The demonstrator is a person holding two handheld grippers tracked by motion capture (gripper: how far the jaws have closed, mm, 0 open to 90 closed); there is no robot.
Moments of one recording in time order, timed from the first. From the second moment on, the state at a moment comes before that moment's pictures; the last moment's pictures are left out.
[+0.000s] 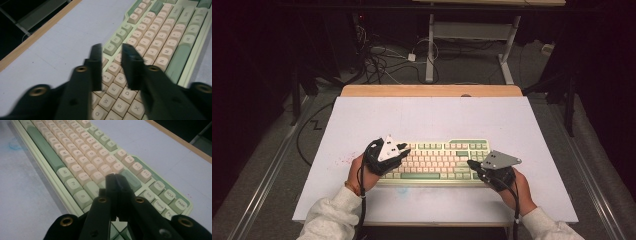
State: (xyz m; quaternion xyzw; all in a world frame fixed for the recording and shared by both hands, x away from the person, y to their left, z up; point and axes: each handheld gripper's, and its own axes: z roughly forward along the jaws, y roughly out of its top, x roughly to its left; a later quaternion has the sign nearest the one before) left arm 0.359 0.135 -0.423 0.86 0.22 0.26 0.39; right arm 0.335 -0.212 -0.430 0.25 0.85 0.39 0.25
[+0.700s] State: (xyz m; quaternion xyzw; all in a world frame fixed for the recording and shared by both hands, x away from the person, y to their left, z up) left arm 0.338 0.163 -0.437 0.84 0.23 0.29 0.40; right arm 0.337 -0.214 -0.421 0.25 0.84 0.40 0.25
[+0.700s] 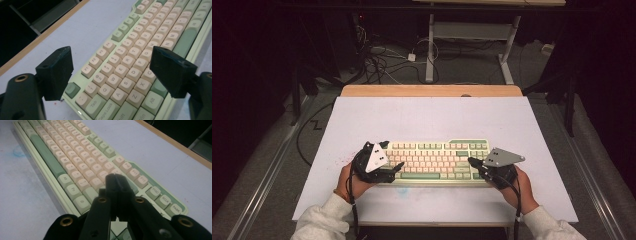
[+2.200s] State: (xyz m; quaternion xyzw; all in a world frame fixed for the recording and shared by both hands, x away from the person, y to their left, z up) left arm 0.298 0.208 -0.462 0.83 0.27 0.29 0.40; right arm 0.377 -0.137 -0.436 0.22 0.87 0.37 0.22
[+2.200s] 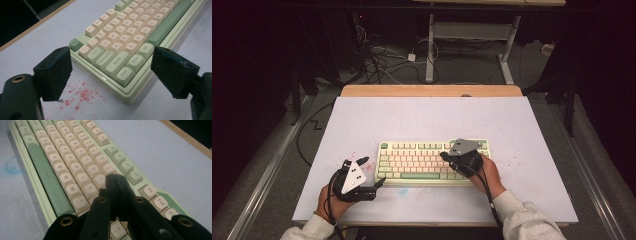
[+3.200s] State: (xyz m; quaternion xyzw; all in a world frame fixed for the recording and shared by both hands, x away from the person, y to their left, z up) left arm 0.298 0.209 -0.465 0.83 0.27 0.28 0.39; right arm 0.389 -0.118 -0.451 0.21 0.89 0.33 0.22
